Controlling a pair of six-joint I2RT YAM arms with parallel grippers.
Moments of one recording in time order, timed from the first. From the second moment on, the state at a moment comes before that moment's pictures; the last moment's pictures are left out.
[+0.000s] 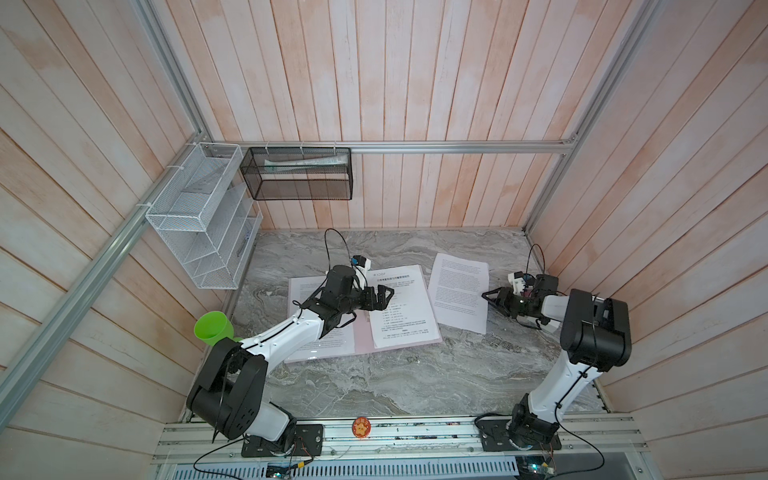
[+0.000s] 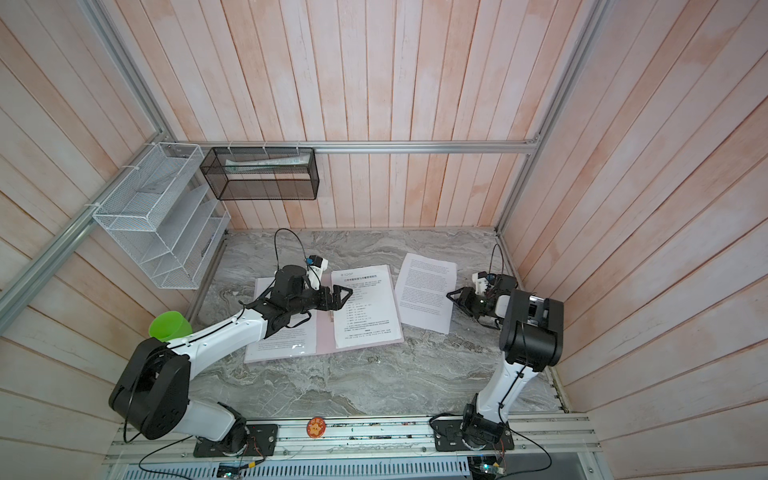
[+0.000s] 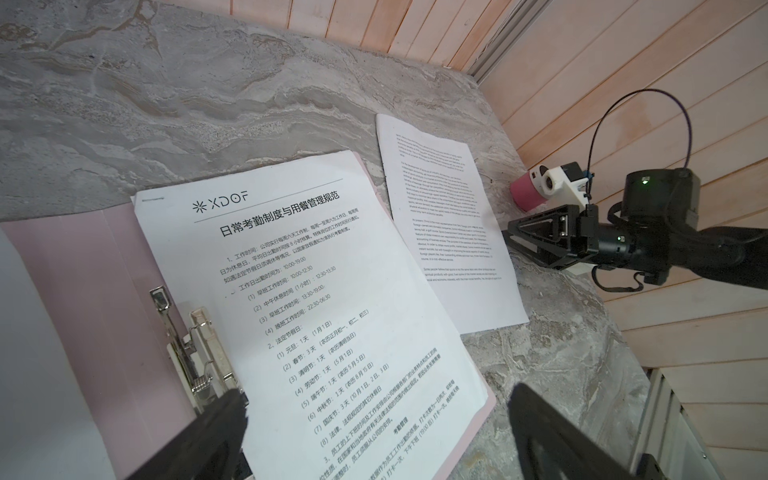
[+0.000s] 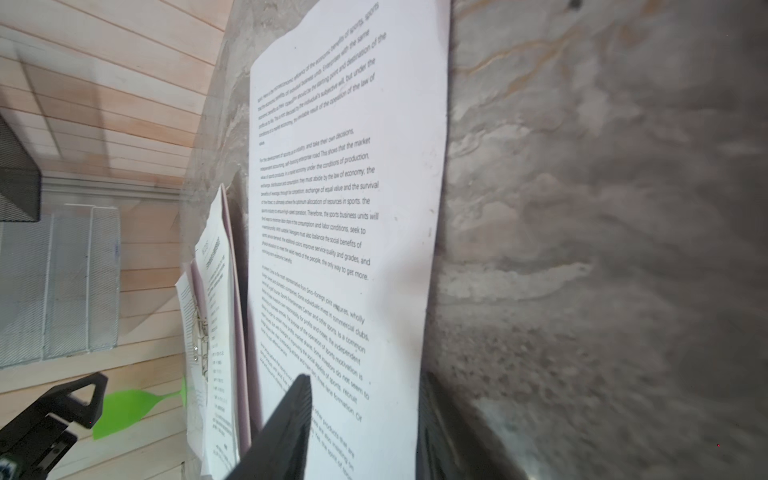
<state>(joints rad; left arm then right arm) -0.50 1.48 0.88 0.06 0.30 -0.40 -0.31 1.90 0.90 -0.02 -0.90 0.33</state>
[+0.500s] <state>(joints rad) -0.50 1.51 0.87 0.10 0.33 -0.42 -0.20 2.01 0.85 0.25 -1.08 0.55</state>
